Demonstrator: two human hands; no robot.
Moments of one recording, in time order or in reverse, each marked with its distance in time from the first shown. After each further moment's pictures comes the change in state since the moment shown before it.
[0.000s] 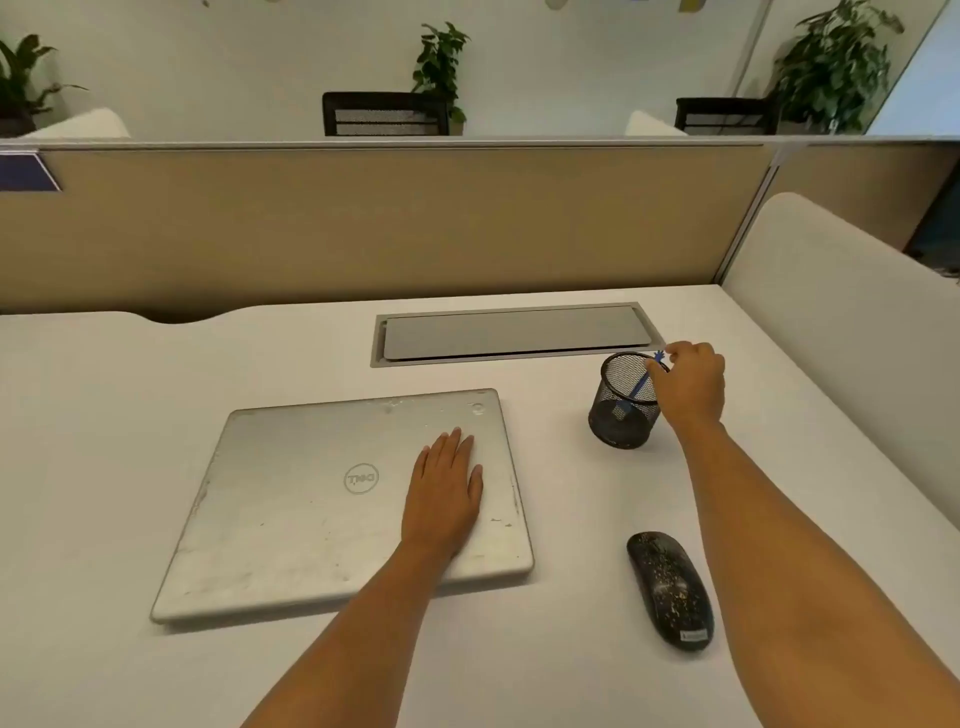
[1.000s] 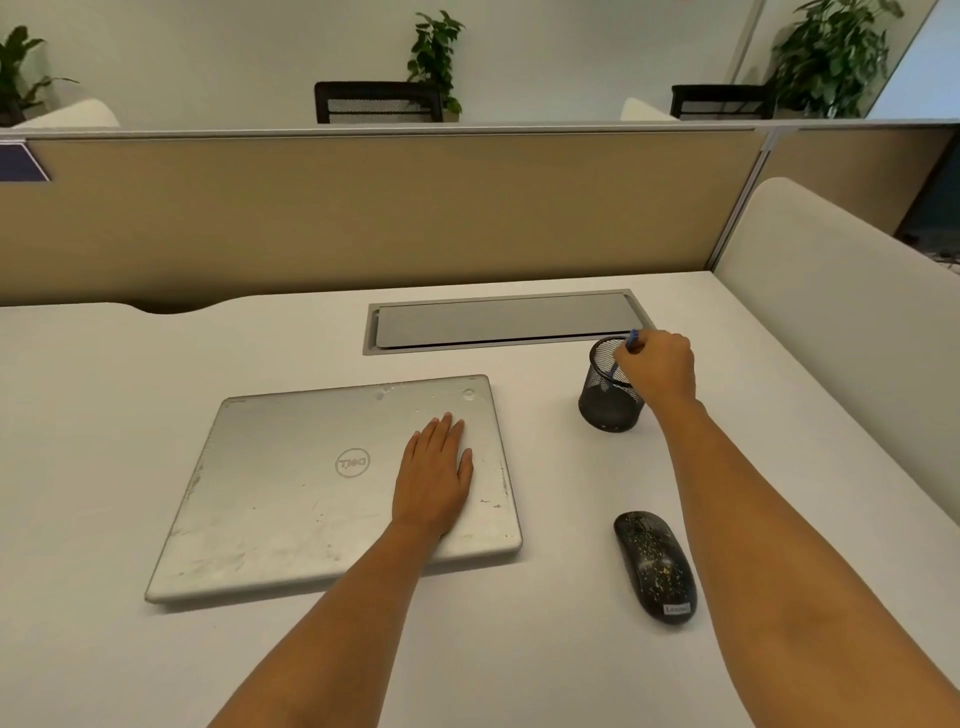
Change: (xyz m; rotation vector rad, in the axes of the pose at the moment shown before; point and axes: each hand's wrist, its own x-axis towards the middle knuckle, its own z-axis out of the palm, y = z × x) left_hand 0.004 -0.003 0.004 0.033 0.048 0.019; right_hand -0.011 -0.018 -0.009 0.121 -0.089 -0.090
